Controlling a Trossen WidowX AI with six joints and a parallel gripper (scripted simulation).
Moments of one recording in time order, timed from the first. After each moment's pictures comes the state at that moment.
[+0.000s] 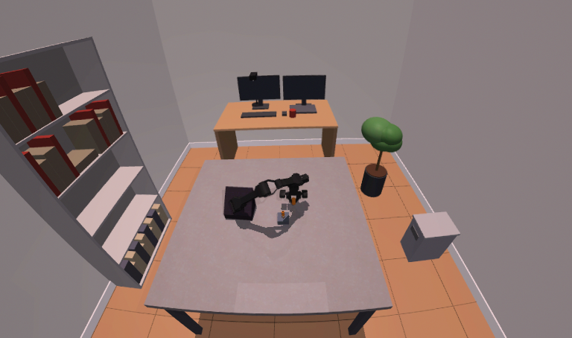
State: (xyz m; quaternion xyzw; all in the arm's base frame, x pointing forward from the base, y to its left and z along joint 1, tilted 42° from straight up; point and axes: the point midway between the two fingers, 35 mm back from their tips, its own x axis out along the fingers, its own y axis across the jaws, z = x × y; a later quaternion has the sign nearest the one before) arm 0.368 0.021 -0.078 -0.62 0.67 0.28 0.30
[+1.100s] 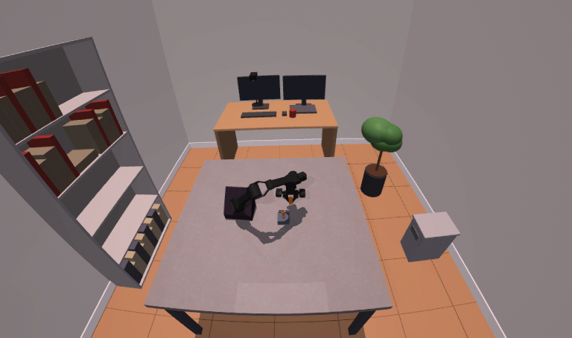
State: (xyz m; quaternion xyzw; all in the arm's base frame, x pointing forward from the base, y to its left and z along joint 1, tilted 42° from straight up) arm 0.350 0.023 0.004 -0.61 0.67 0.28 0.31
